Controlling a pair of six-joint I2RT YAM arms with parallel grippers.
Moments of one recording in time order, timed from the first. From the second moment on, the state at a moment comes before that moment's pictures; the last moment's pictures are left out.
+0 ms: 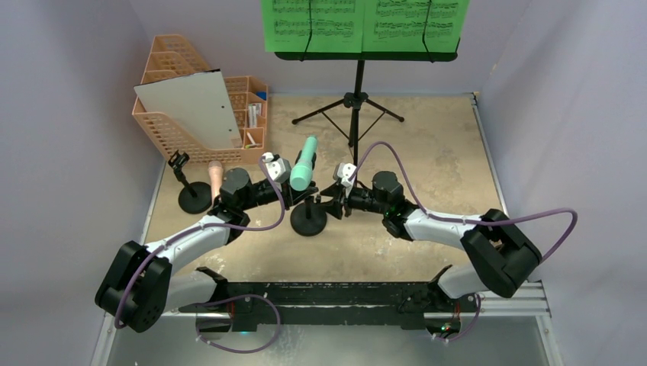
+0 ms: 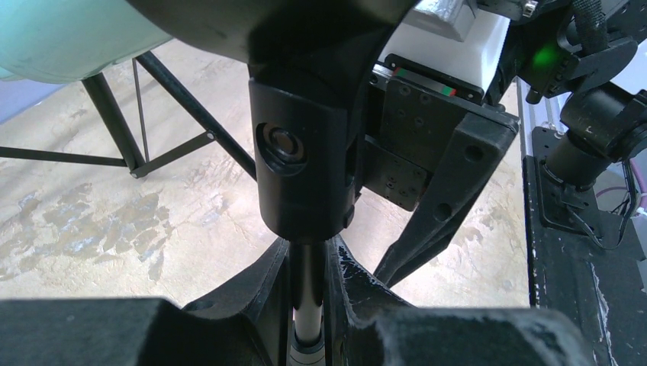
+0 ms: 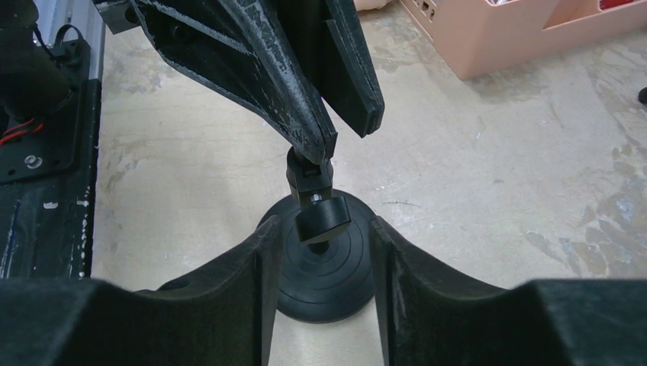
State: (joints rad) left arm -0.48 1.18 0.48 0.72 0.73 -0.08; right arm 0.71 1.42 0.56 0.69 -0.57 -0.07
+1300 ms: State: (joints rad) left arm -0.47 1.18 0.48 0.73 0.67 -0.07; right arm 1.16 1.52 0.55 0.85 0.38 -0.64
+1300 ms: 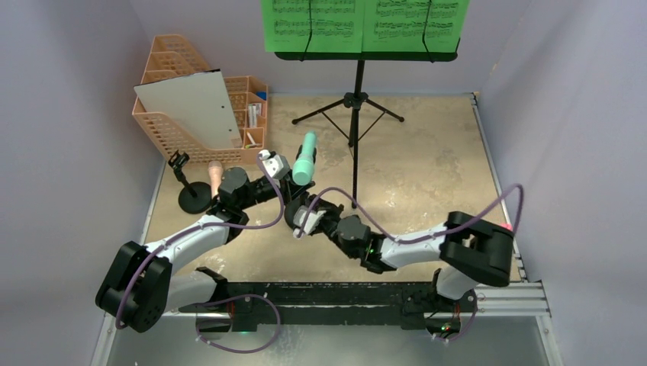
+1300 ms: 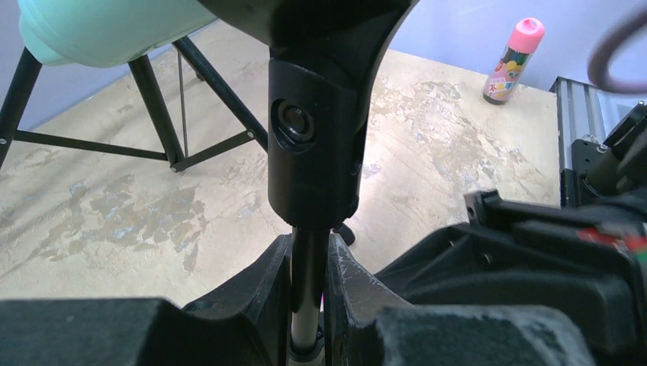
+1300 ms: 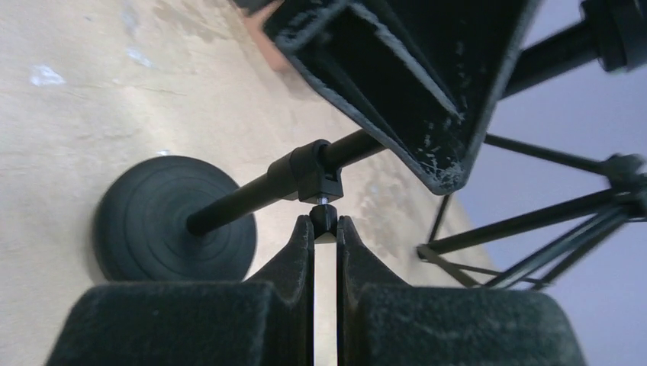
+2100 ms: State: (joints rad) left arm -0.49 1.19 0.48 0.71 0.72 -0.08; right arm 1.29 1.55 0.45 1.17 0.76 -0.97
